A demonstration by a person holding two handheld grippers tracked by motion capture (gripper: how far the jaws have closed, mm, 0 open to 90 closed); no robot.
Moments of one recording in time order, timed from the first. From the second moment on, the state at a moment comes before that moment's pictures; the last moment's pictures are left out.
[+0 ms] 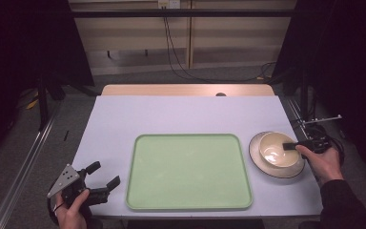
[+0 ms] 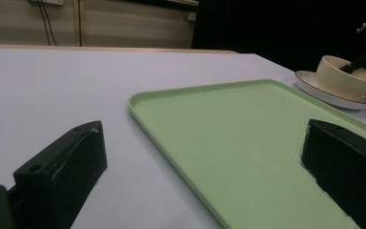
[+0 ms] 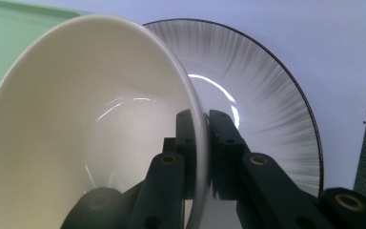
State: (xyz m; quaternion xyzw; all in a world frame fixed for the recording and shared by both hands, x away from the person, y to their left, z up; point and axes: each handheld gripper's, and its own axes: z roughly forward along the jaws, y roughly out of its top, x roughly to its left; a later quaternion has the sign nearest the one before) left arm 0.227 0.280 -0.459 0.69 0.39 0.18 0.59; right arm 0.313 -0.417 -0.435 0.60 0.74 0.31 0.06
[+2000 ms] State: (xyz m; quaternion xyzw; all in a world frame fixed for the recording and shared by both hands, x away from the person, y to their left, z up) left arm 0.227 0.280 -0.460 0.69 0.39 0.18 0.59; right arm 0.333 -0.347 -0.382 0.50 0.78 0.37 0.05
